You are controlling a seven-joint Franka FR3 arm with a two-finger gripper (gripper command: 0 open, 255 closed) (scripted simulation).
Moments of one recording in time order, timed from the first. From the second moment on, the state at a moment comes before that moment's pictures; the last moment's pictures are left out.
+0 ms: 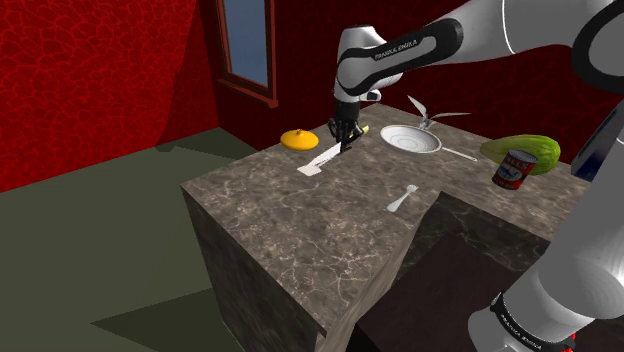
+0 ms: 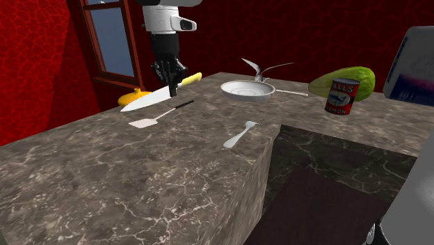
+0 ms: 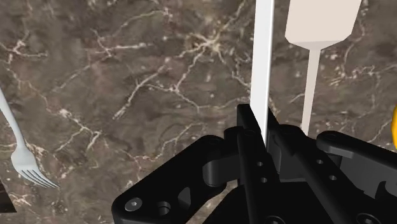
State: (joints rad) arm -0.16 0.17 0.16 -1.89 -0.05 2.06 1.47
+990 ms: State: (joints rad) arm -0.16 0.12 0.16 -1.75 -0.04 1.87 1.46
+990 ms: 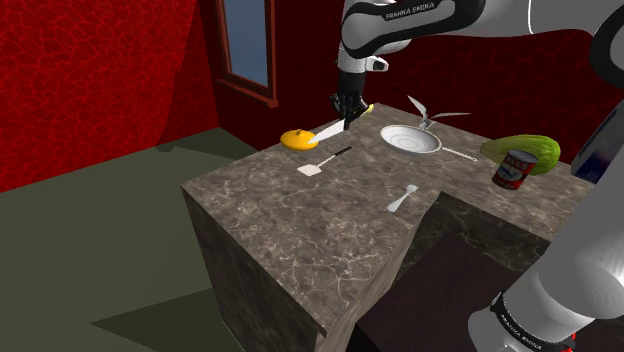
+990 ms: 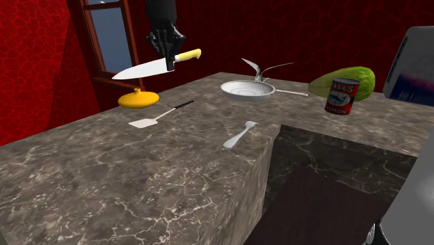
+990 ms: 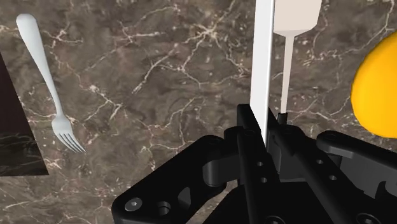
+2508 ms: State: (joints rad) arm -0.27 -0.25 0.03 -2.06 -0.01 1.81 1.20
